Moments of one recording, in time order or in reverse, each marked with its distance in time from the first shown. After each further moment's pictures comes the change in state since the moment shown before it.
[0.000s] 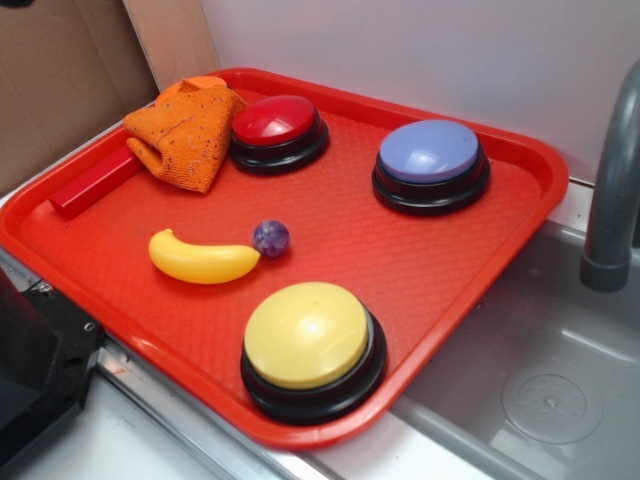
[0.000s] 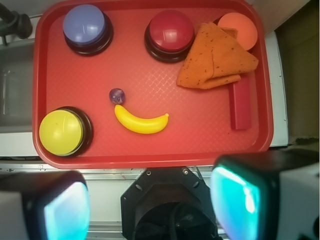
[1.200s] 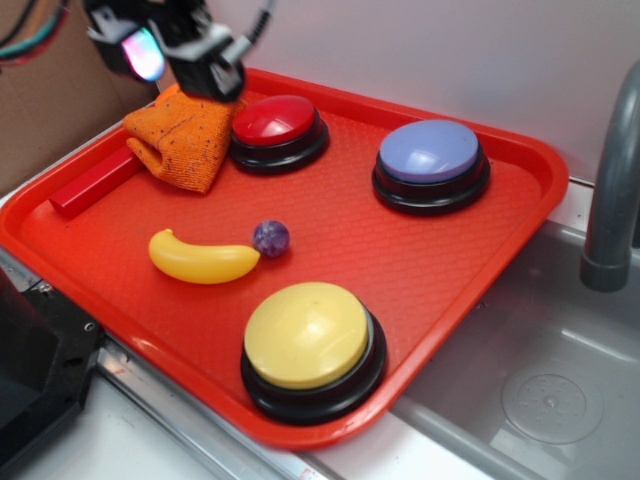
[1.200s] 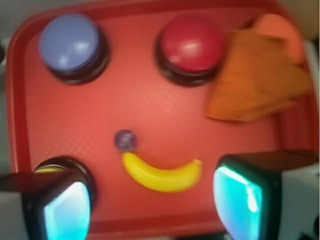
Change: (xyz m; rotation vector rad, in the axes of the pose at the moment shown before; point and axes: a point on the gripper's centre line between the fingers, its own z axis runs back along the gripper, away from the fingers) arm 0.069 -0.037 -0.100 -0.035 -0.004 0.022
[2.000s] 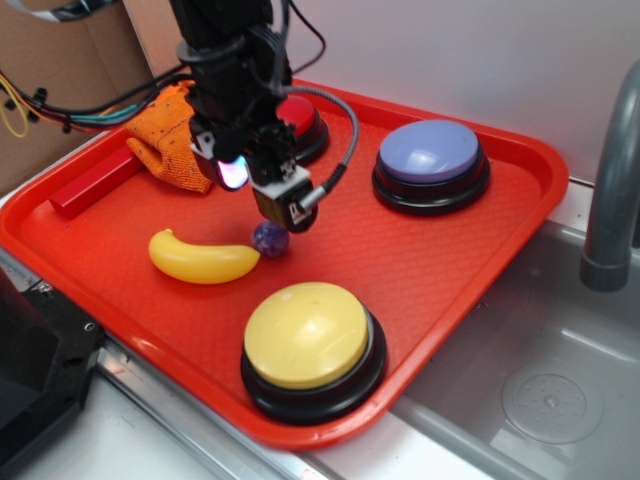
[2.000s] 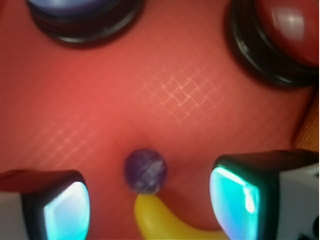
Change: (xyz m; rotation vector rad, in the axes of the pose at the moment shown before) arm 0.009 -0.005 -0.086 0.024 0.061 -0.115
